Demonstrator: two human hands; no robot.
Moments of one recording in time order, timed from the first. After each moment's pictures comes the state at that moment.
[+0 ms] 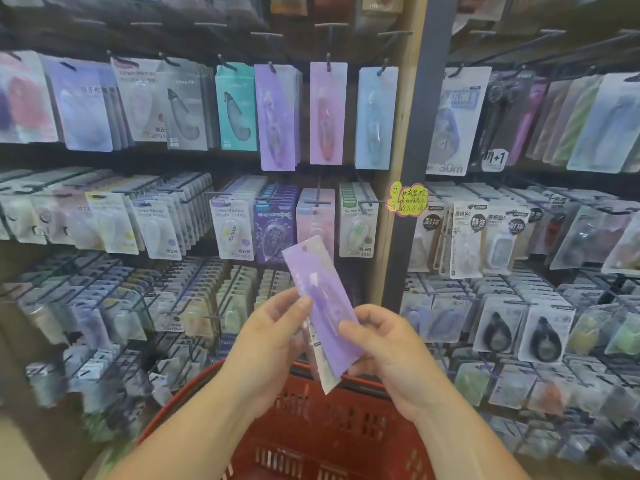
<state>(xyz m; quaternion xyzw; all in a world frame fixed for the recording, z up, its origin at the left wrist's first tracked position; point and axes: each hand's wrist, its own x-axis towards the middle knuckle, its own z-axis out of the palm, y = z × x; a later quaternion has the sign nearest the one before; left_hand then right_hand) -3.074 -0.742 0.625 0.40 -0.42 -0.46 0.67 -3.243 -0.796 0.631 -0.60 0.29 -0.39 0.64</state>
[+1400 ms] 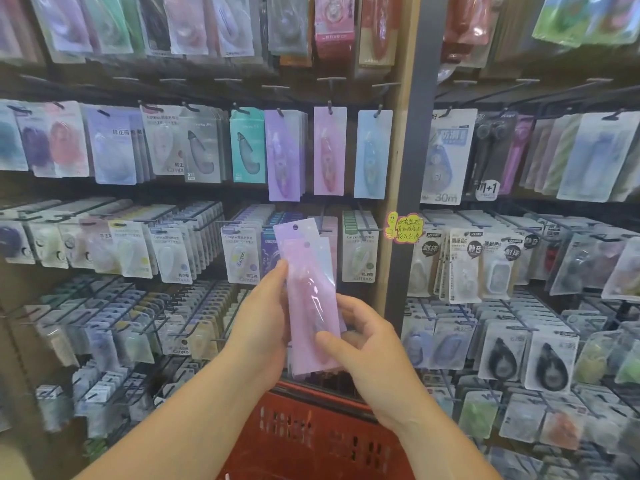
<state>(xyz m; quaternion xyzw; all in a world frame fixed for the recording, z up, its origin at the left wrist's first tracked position) -3.079 -0.743 0.692 0.44 -0.30 -0.44 0.72 -3.226 -0.783 0.654 -0.68 0.23 -0.43 0.55</state>
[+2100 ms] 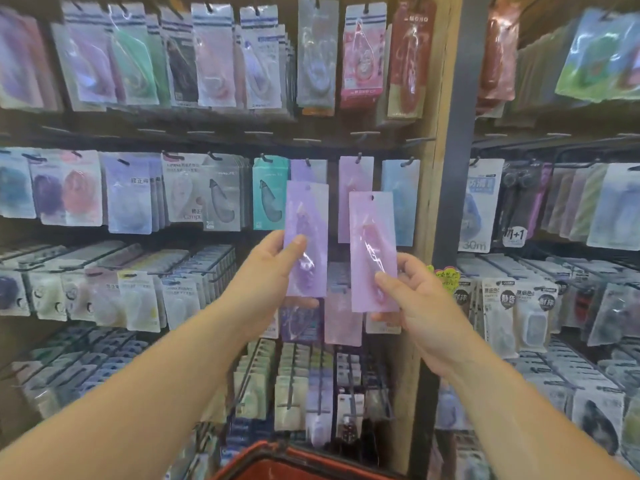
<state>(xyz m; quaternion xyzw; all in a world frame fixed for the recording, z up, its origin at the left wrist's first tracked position) -2.985 -0.800 0.783 0.48 -0.50 -0.32 0.65 -3.191 -0.850 0.760 -0.65 0.23 -0.52 0.51</state>
